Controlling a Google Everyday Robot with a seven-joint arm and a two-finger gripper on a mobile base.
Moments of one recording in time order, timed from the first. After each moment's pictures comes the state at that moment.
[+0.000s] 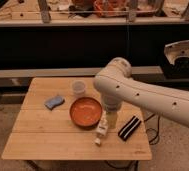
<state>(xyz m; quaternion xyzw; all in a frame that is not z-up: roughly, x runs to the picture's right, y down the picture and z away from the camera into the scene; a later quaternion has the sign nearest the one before) 0.062 0.113 0.651 -0.29 0.01 -0.02 0.96</state>
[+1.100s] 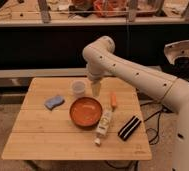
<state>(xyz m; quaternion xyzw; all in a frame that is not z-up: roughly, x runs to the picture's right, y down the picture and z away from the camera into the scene) 0.000 -0.033 0.774 -0.23 -0.09 -0.12 0.96</state>
